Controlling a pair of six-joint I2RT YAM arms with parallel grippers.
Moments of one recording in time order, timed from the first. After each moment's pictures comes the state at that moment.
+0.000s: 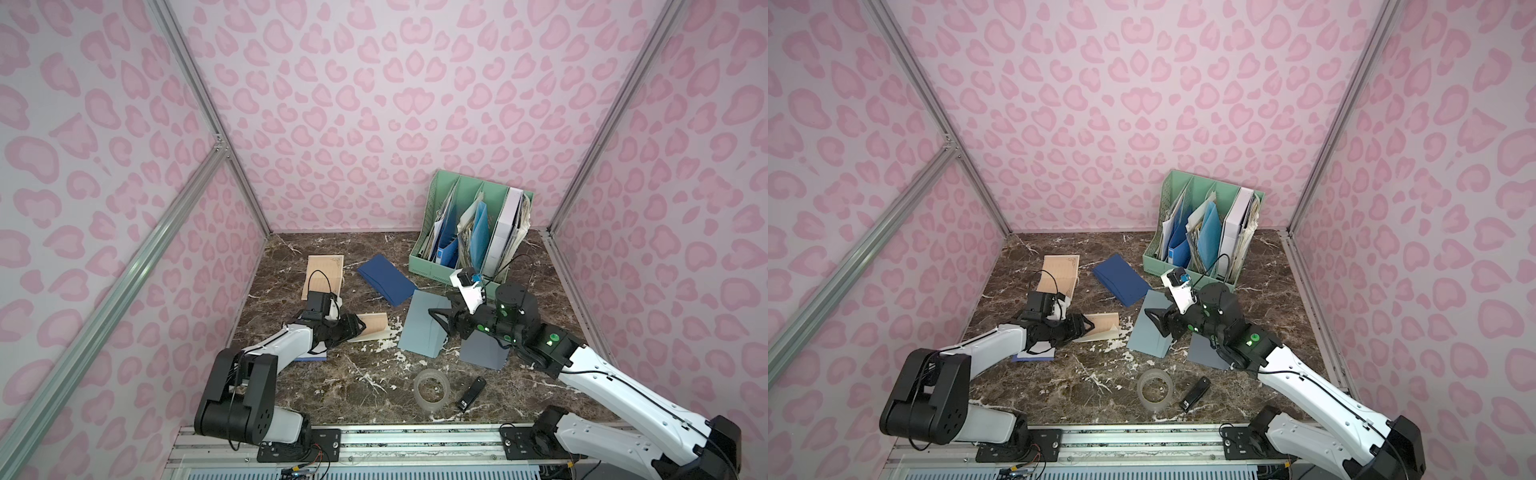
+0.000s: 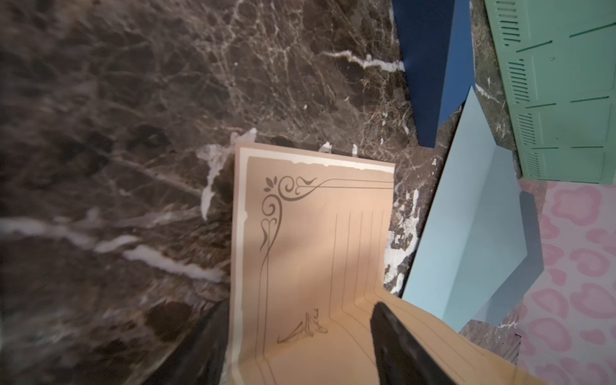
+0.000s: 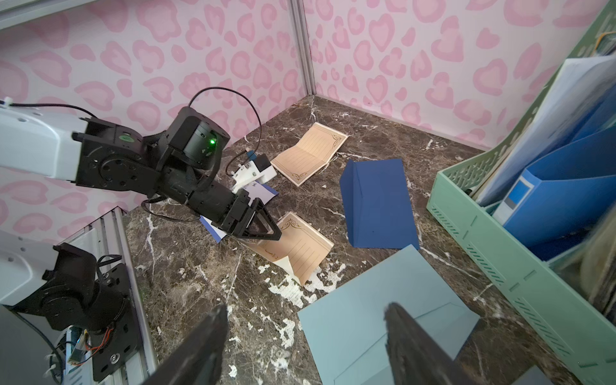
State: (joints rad) left arm -0.16 1.41 0.62 -0.23 0.41 -0.57; right arm 0.76 1.00 0.83 -0.17 -0.21 0.13
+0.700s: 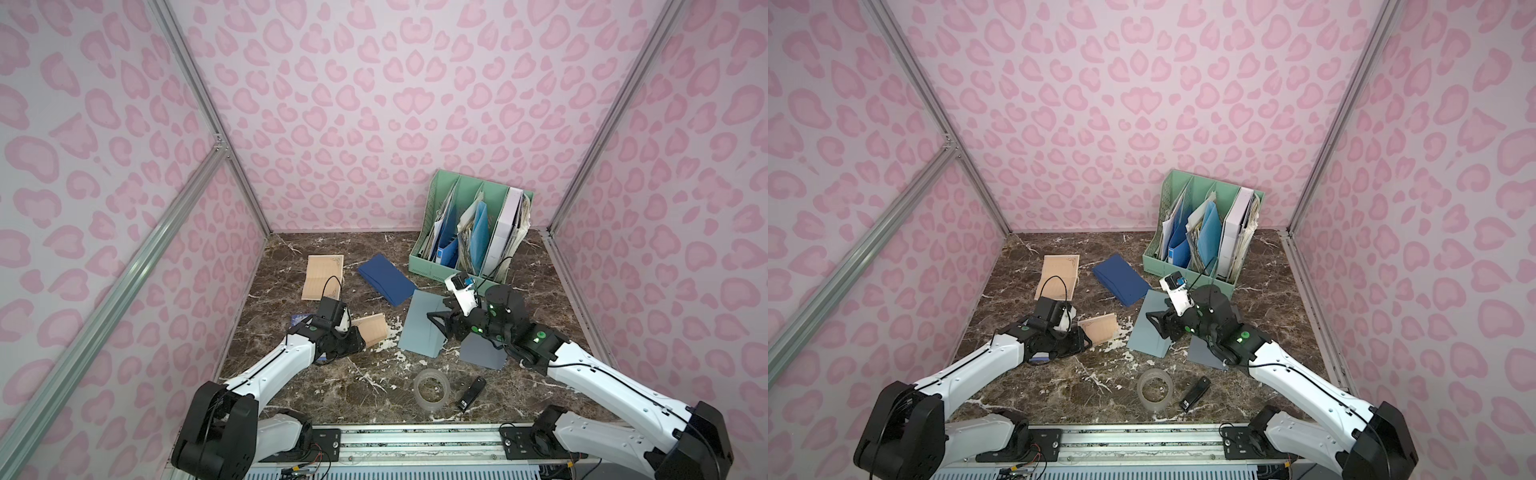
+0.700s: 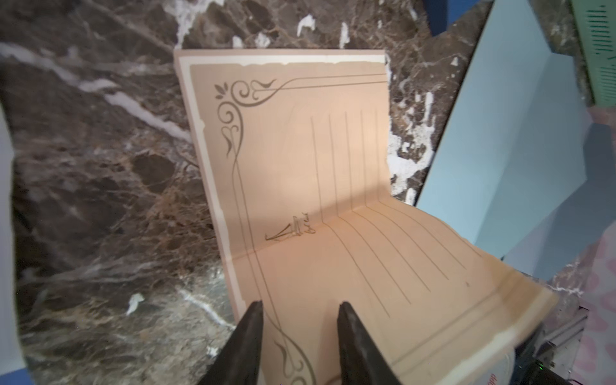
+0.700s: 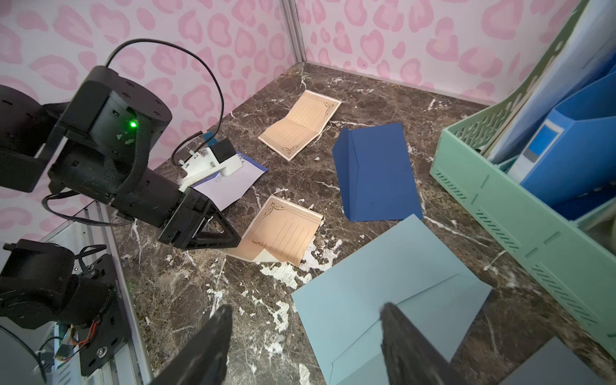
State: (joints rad) left arm -0.36 1.26 0.63 -0.51 0.26 -0.60; right arm 0.75 1.10 0.78 -0.12 -0.22 0.16
